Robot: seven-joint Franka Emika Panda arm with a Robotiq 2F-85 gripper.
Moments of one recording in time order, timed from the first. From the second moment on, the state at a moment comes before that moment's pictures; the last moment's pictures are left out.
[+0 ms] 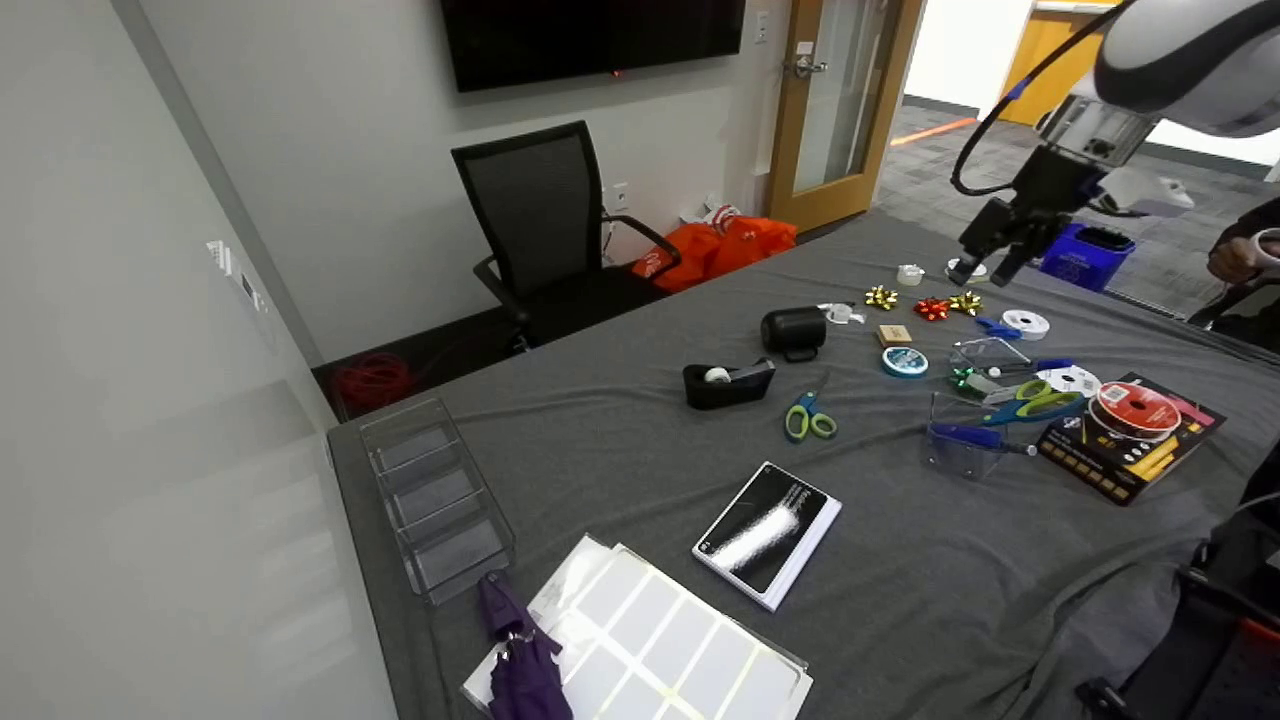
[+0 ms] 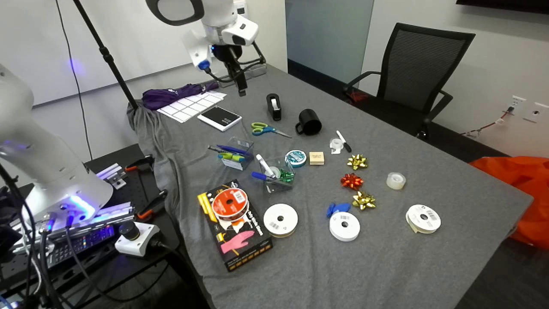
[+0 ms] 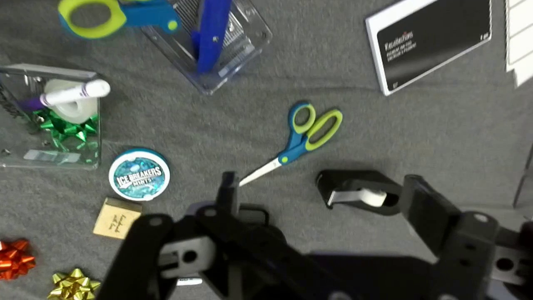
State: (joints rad) arm -0.05 -0.03 -0.19 -2.25 0.37 2.31 -0.31
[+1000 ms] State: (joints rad) arm -0.20 0.49 -0.06 -1.82 0.77 2.55 -0.55
